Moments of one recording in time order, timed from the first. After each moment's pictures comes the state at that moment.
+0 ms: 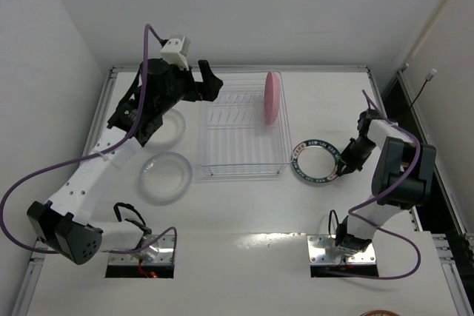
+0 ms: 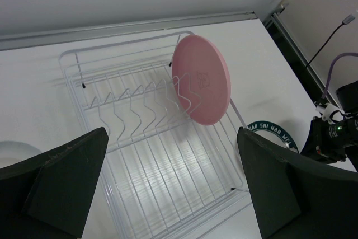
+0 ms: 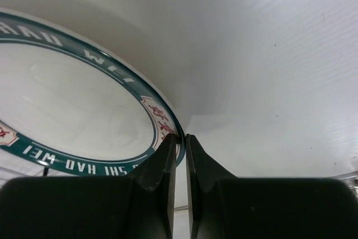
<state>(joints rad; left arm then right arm) -0.44 1.26 1.38 -0.30 0.03 -0.32 -0.29 1.70 0.95 -0.81 -0.06 0.46</state>
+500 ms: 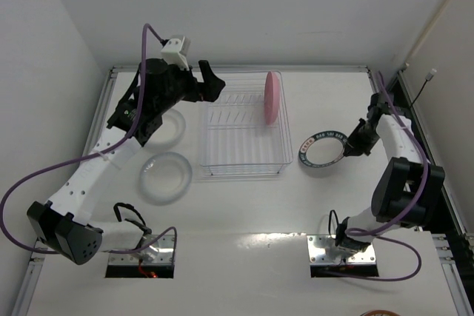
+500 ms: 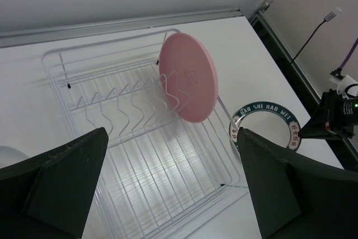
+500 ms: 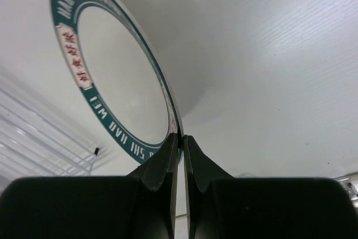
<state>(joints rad) -0.44 1.26 1.38 -0.30 0.08 -0.34 -0.28 1.54 1.09 -0.87 -0.07 0.46</state>
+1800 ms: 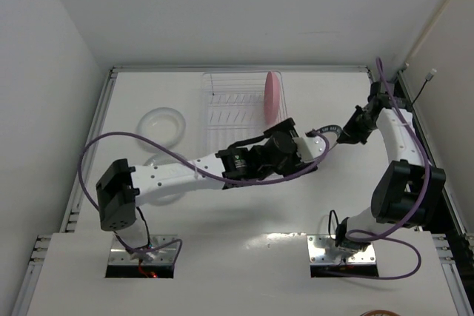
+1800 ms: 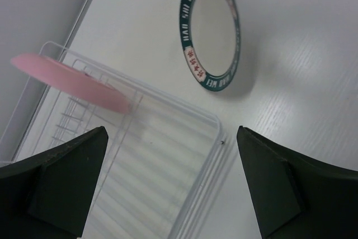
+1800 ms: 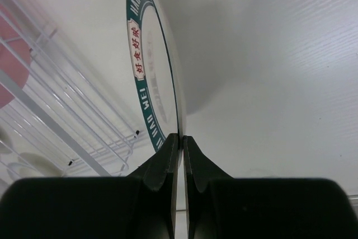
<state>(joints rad) -1.19 1.65 1.42 -0.17 -0.36 0.30 -0.24 1.53 1.21 -0.90 -0.19 0.46</state>
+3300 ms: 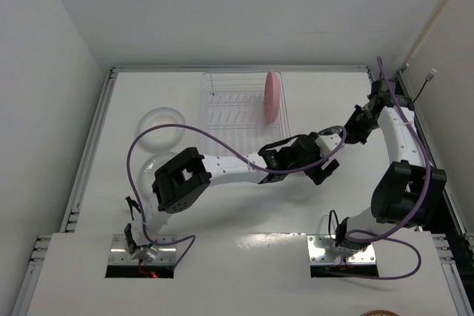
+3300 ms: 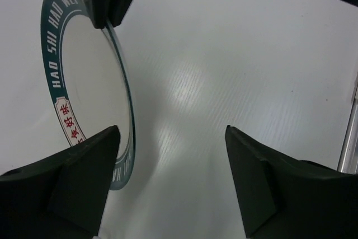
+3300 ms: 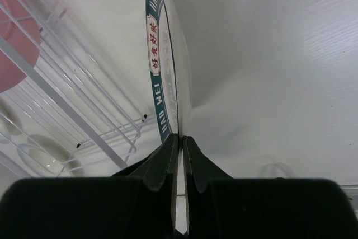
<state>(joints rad) -1.14 2.12 1.58 0.16 0.00 -0.05 -0.24 1.53 1.26 -0.97 -0.25 0.45</state>
